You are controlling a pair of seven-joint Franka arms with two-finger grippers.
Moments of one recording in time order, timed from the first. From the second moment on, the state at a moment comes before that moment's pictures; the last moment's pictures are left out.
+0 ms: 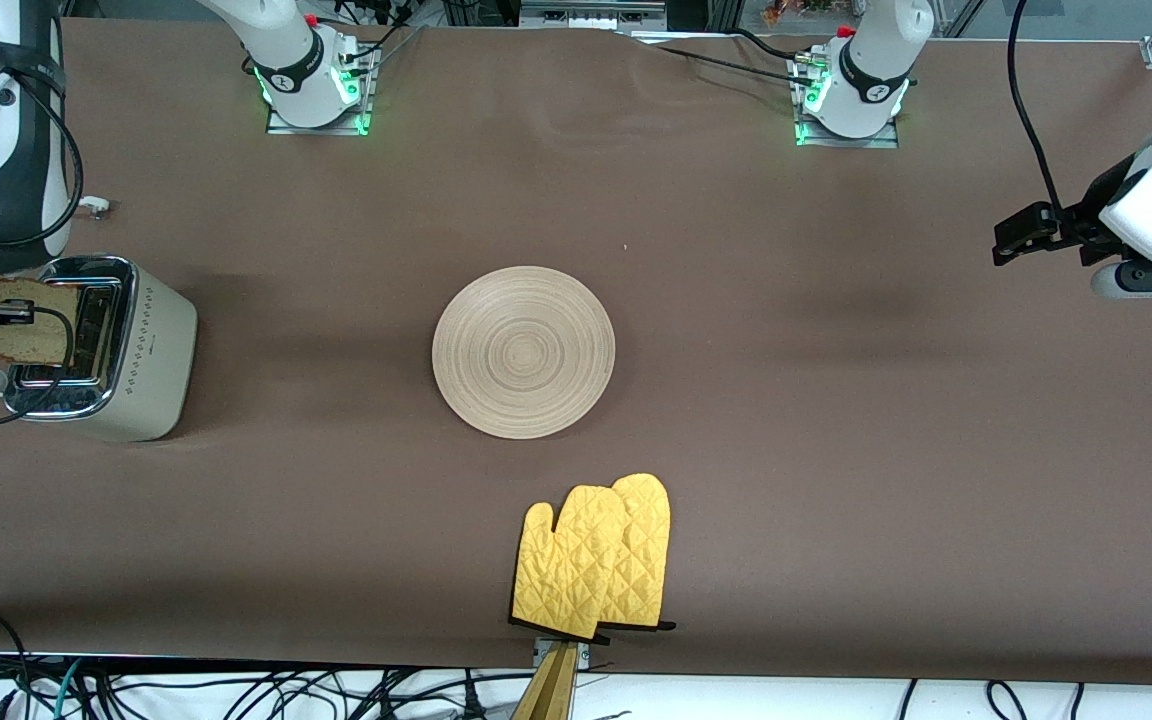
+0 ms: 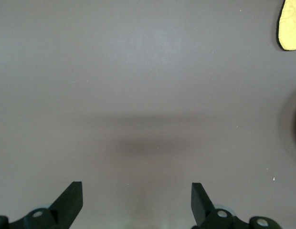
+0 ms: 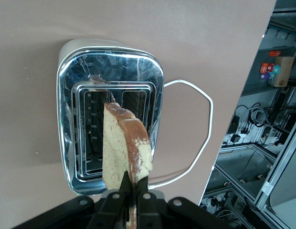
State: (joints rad) left arm -0.06 0.06 0.02 -1.56 0.01 1.51 -0.07; right arm 0.25 0.37 -0.41 -1.49 -0.34 1.62 -0.18
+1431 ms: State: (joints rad) left arm -0.06 0.06 0.02 -1.57 0.01 1.51 -0.07; right arm 0.25 0.41 -0.41 -1.45 -0.34 1.62 -0.21
